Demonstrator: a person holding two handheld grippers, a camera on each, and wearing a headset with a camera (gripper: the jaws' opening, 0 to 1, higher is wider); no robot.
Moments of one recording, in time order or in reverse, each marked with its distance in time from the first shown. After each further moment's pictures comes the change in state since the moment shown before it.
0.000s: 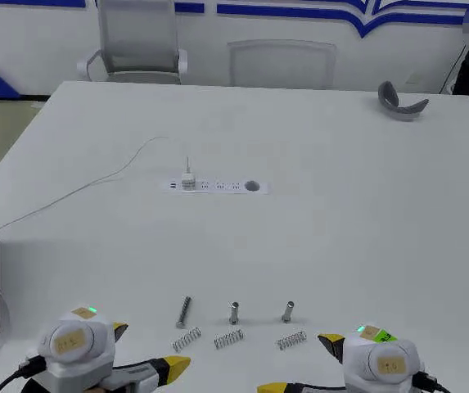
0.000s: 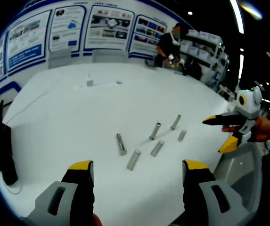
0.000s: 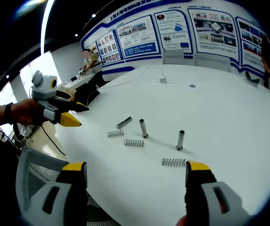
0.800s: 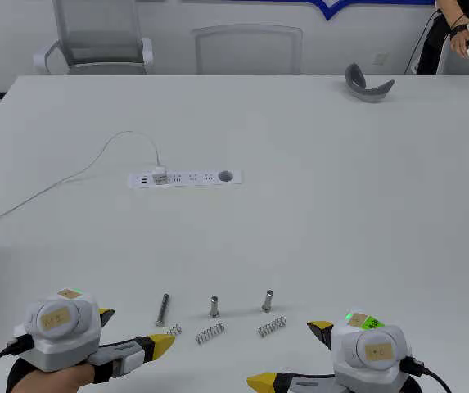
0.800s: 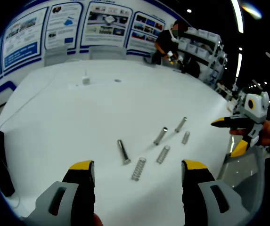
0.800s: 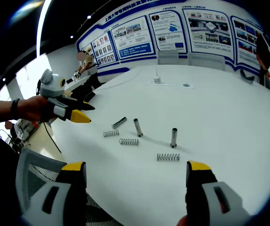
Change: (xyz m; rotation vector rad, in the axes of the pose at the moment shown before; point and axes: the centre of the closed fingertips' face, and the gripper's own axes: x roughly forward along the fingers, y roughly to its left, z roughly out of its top) left arm 0.032 0.013 0.008 0.004 0.029 -0.034; right arm -0.009 -0.009 -0.002 0.027 -0.008 -0.038
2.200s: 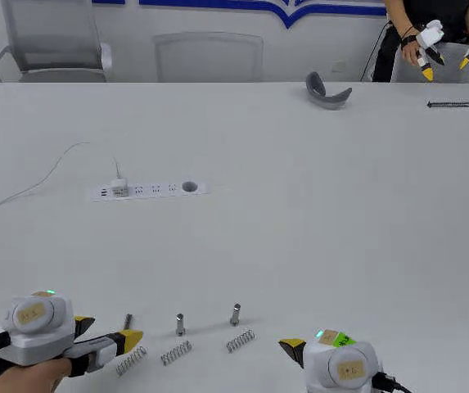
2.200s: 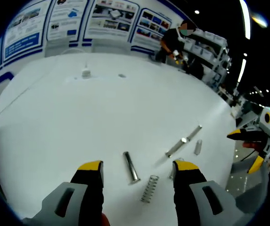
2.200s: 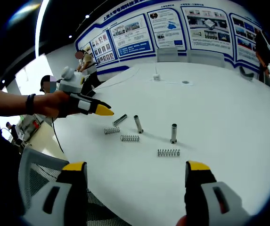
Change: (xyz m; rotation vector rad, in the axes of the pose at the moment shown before) left arm 0.053 0.020 0.015 -0.066 0.025 -0.011; right arm -0.005 0.001 -0.006 0.016 0.021 0.006
